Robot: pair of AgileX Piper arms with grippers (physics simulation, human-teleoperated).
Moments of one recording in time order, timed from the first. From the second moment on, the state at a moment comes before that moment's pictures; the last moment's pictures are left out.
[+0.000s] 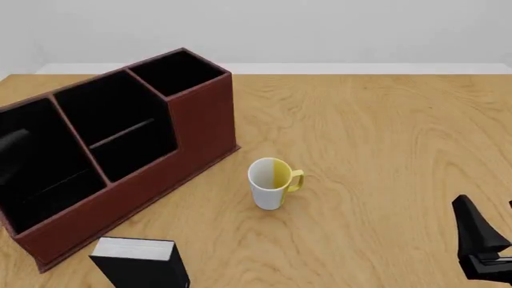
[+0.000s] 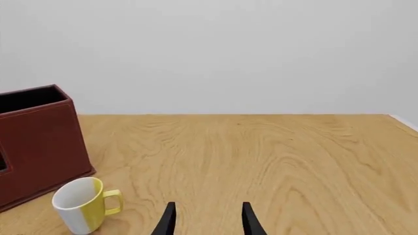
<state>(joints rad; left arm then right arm) -0.44 0.30 -0.65 0.40 0.31 0.03 0.02 -0.01 -0.02 0.02</state>
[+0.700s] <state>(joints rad) -0.77 0.76 -1.13 0.90 0.64 0.03 0.01 -0.01 -0.01 0.01</state>
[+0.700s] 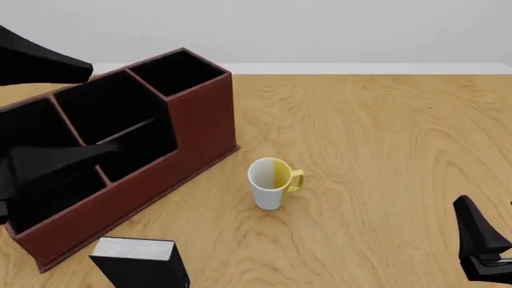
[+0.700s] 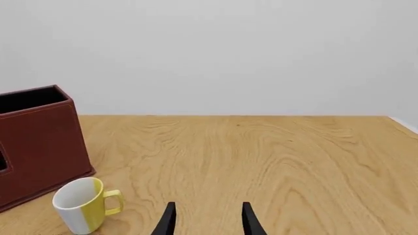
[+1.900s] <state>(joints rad) -0.89 0.91 -1.02 1.22 0.73 0.04 0.01 -0.01 -0.01 -0.01</state>
